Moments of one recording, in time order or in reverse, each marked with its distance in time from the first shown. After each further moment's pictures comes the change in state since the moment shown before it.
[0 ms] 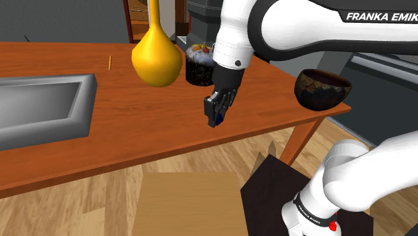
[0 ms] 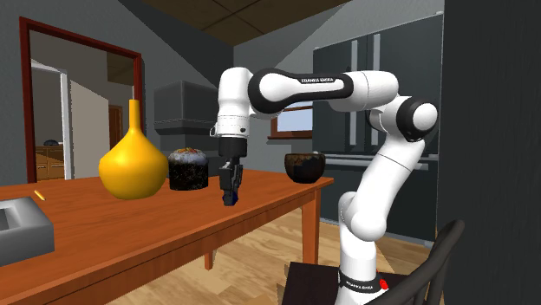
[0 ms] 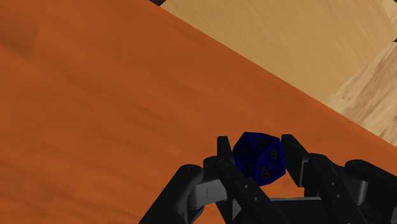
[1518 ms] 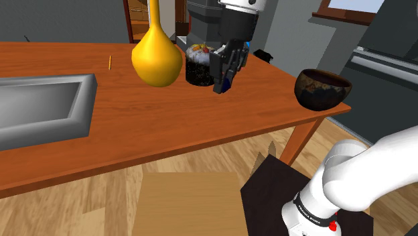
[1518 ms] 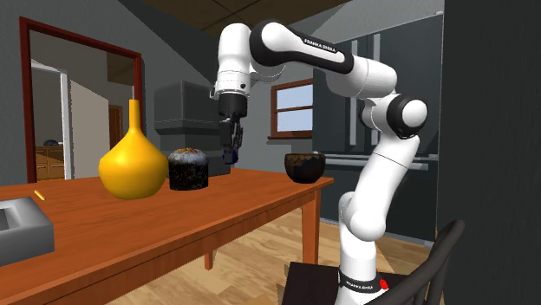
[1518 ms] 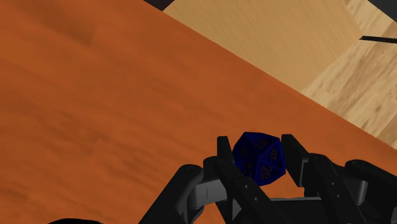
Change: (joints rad) arm -0.017 0.068 -0.023 0.335 -0.031 -0.266 0.031
